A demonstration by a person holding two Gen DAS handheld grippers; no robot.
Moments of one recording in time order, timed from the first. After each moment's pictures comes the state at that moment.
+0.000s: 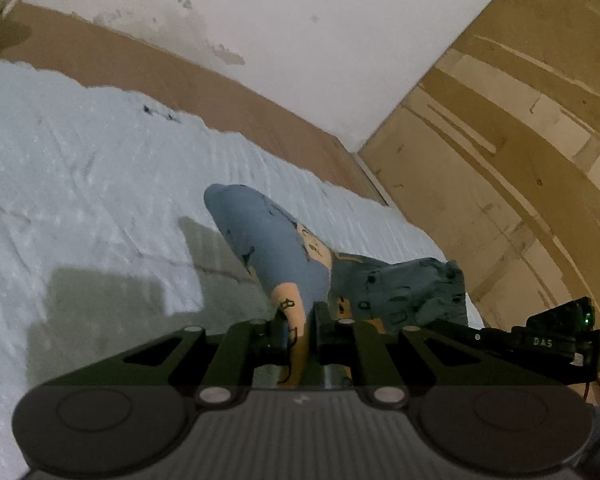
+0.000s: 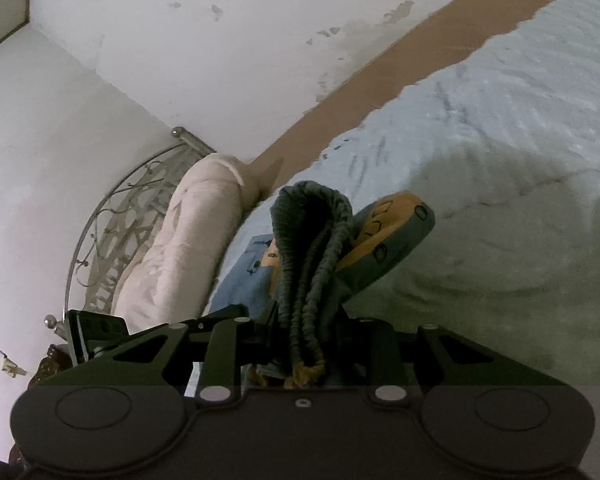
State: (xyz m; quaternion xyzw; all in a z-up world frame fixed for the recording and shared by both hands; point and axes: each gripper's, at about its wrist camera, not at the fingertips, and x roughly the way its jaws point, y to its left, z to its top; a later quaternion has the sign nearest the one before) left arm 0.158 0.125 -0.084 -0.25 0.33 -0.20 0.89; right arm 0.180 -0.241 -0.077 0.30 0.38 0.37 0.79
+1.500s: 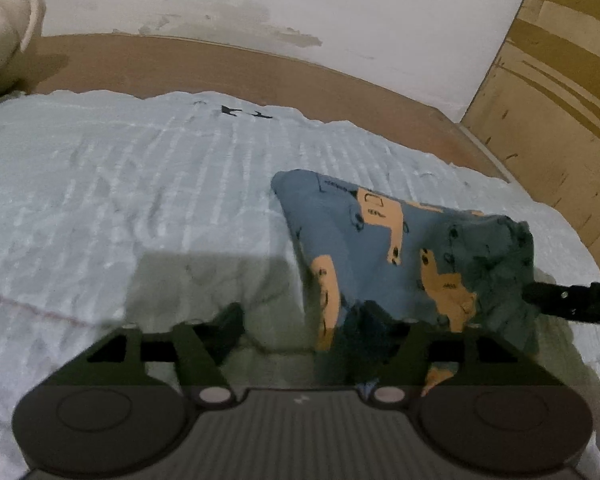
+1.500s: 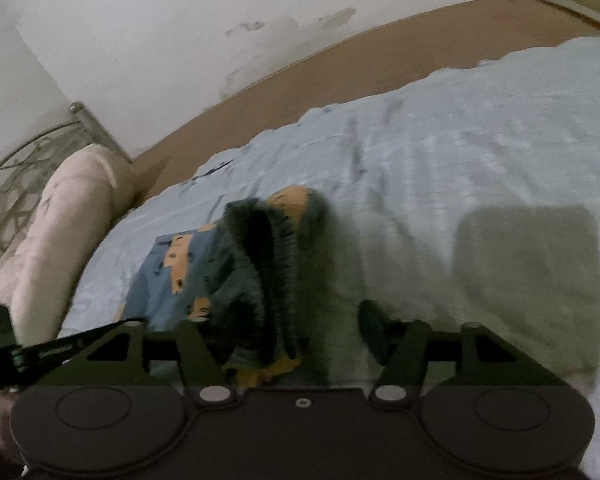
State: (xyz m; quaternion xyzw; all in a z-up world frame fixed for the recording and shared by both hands) left arm 0.266 0.131 -0.128 -0.13 0.39 -0.07 0.91; right arm 0.320 -0.210 -0.118 0.18 0.41 0.23 0.87
